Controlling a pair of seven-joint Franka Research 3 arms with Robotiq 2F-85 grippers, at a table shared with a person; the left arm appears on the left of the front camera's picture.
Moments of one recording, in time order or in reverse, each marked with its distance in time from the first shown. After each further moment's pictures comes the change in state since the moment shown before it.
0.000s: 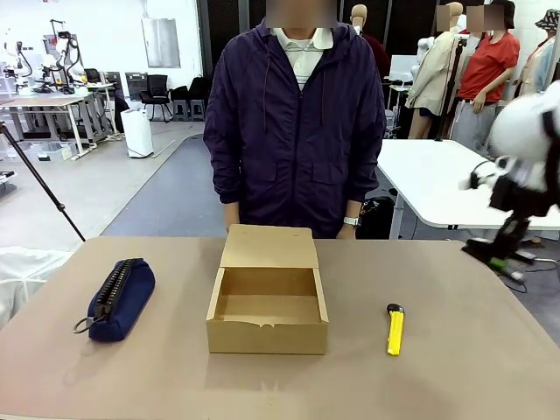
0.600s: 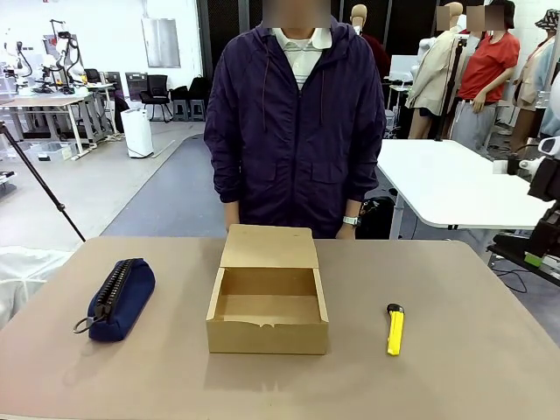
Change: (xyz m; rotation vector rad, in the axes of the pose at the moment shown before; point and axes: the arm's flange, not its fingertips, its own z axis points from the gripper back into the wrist) left arm 0.000 0.000 0.000 0.000 0.000 0.000; right arm -0.047 0.043 0.032 0.060 -0.029 -0.043
